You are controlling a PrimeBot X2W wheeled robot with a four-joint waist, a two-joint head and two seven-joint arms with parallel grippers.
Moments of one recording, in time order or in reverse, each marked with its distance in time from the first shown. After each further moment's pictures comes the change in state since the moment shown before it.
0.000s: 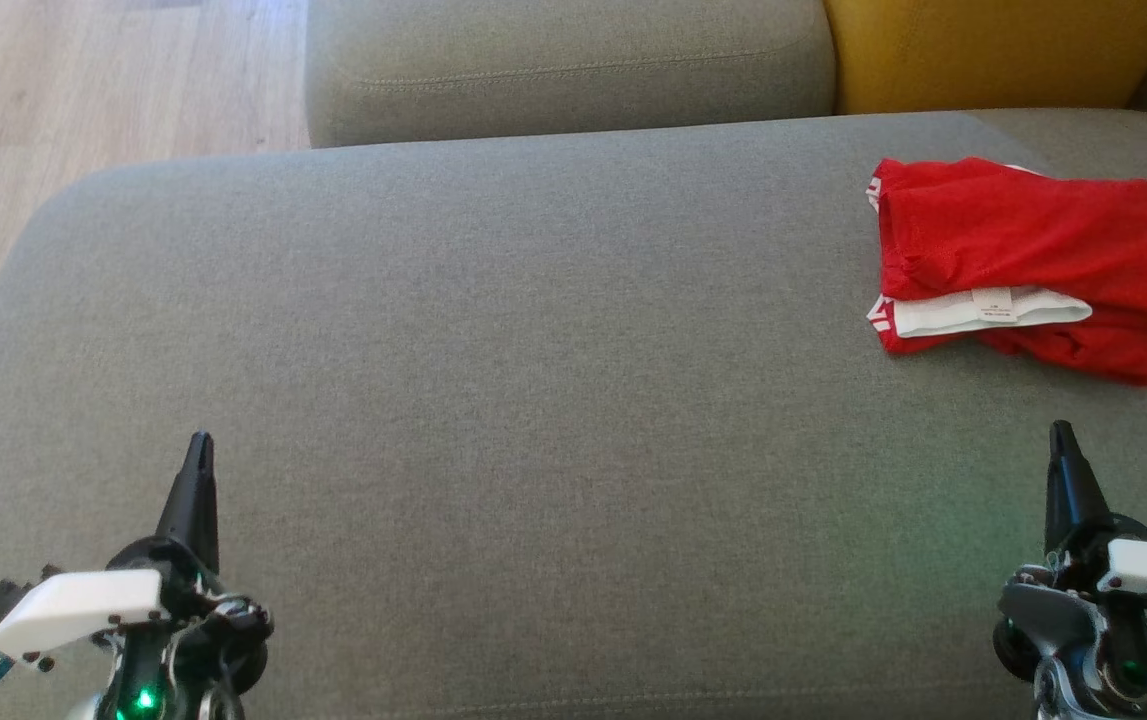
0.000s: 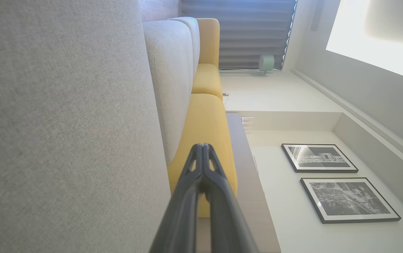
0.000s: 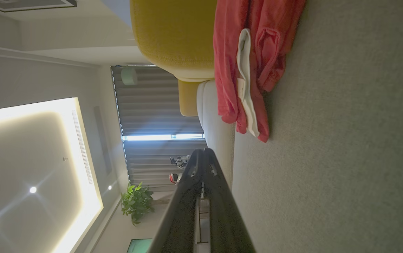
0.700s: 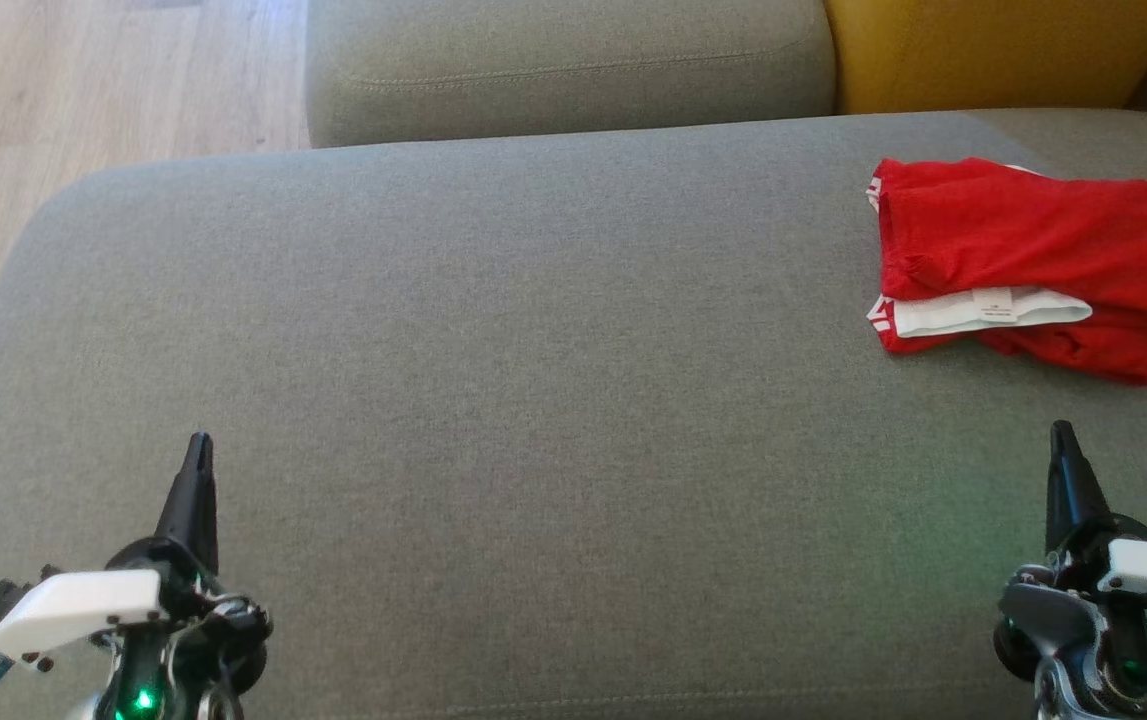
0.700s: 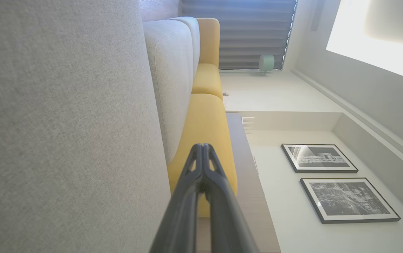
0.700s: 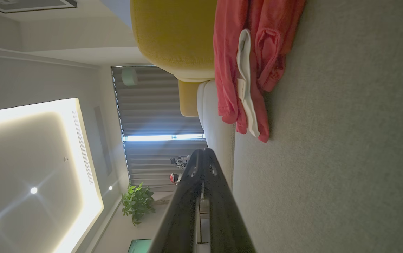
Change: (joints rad) left arm 0.000 -0.001 0.004 0.001 0.001 0.000 0.005; right arm 0.000 0.000 -0.001 0.000 0.001 0.000 0.000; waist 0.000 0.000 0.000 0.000
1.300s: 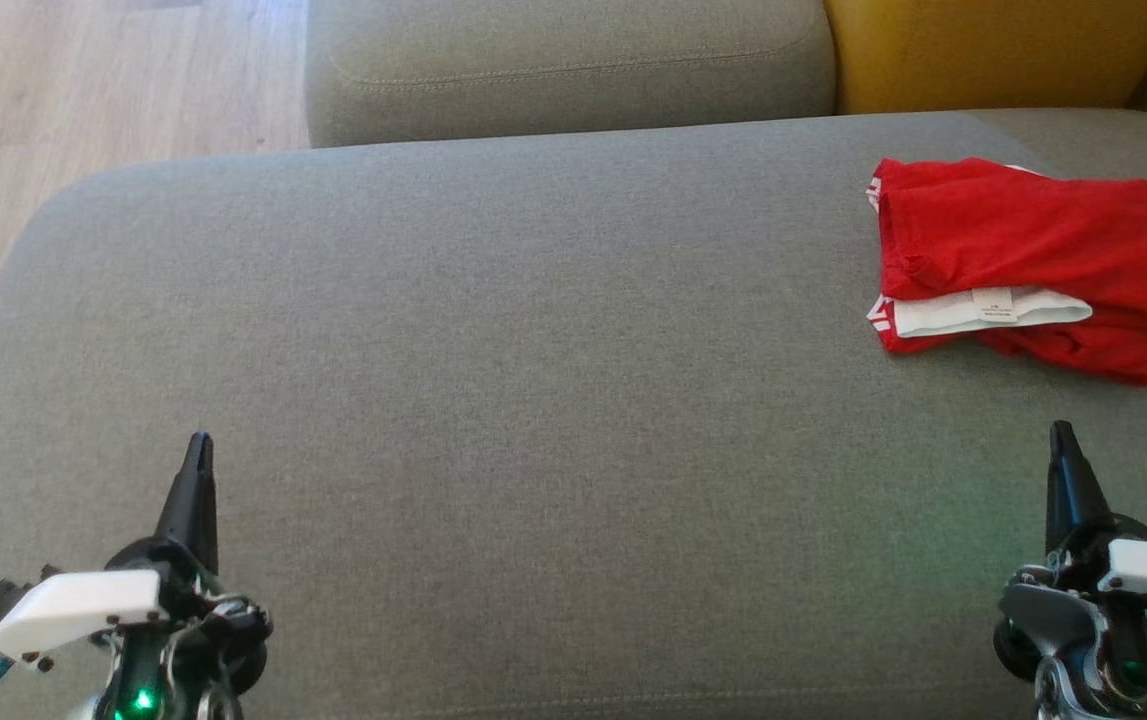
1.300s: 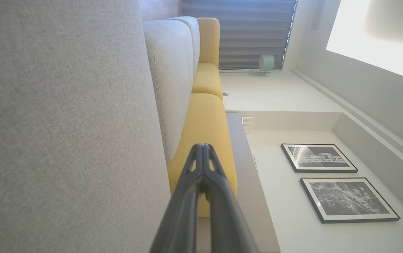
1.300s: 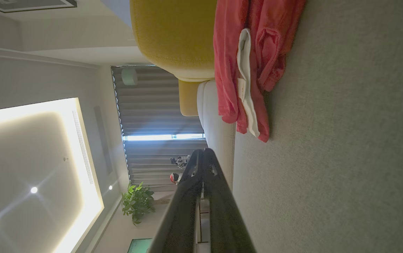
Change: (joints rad) left arm 0.000 -0.001 0.003 0.000 0.000 0.000 0.004; right arm 0.000 0.000 -0.001 0.000 0.000 0.000 0.003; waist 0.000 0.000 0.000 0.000
